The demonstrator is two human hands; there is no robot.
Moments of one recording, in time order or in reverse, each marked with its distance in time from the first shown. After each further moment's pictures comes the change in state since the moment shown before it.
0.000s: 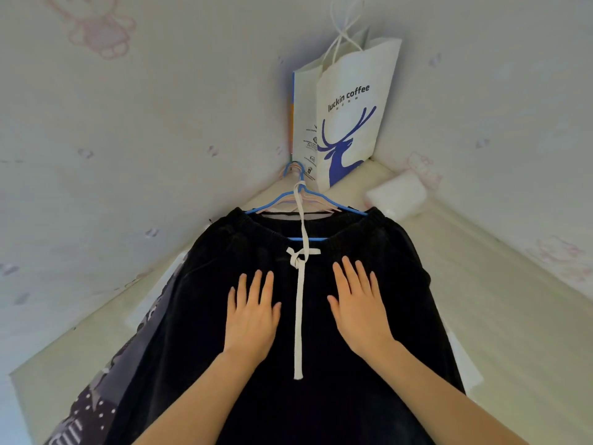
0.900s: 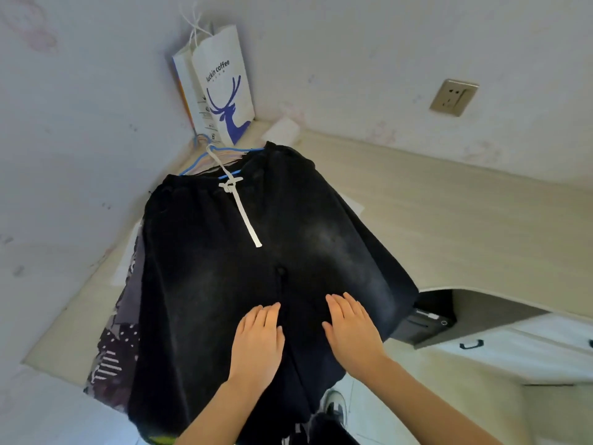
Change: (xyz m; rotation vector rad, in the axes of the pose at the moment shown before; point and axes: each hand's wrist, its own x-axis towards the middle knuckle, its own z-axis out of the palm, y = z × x) left_hand -0.280 -0.014 -0.027 -0.187 0.029 0.550; right_hand -0.353 -0.117 -0.019 0.052 -0.069 0.430
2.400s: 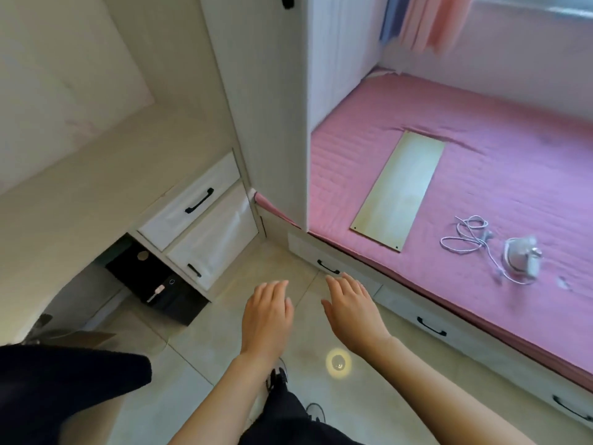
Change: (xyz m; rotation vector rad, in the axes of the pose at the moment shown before) left_hand -0.324 0.538 0.076 -0.205 -0.359 1.162; right_hand -0.634 0.247 0.027 0.155 0.323 1.174
